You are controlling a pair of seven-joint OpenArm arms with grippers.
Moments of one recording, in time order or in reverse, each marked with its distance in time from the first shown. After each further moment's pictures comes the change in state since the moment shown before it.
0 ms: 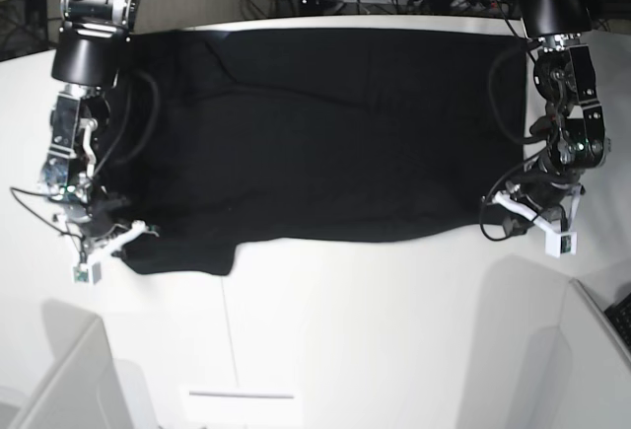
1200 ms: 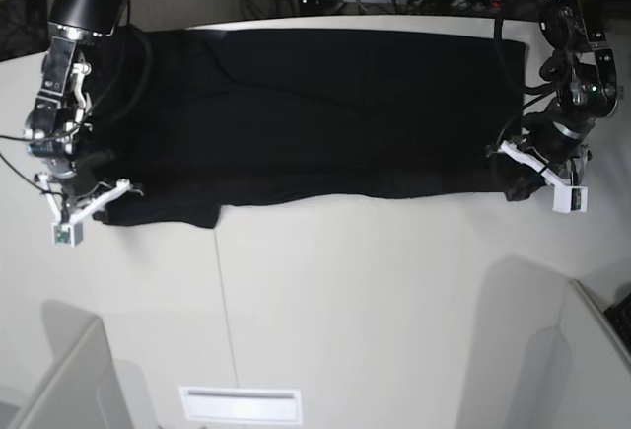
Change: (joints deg) left arm 13.3 -0.5 -6.6 12.5 -6.1 -4.3 0.4; right arm -11.2 -0.3 5.3 14.7 0.3 0.0 -4.9
